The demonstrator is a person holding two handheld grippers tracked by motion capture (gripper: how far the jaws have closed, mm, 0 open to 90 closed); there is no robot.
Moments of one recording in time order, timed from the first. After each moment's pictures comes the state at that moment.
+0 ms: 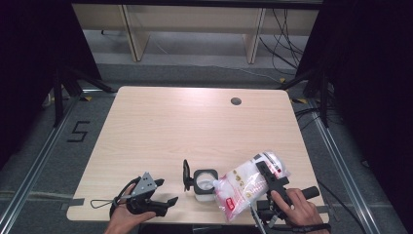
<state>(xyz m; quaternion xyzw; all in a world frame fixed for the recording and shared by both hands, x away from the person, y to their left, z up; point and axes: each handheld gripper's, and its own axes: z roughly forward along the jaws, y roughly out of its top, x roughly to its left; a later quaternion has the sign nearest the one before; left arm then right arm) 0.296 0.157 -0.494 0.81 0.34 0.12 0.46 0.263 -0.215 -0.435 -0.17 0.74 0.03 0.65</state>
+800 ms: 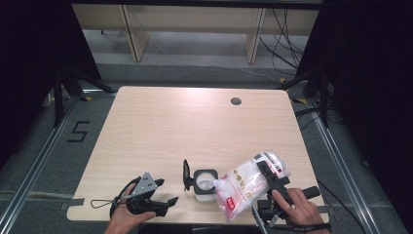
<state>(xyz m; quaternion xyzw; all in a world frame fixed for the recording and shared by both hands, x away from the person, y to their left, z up) 0.296 0.157 -0.494 0.81 0.34 0.12 0.46 0.262 -0.216 -0.433 -0.17 0.75 0.02 0.64</state>
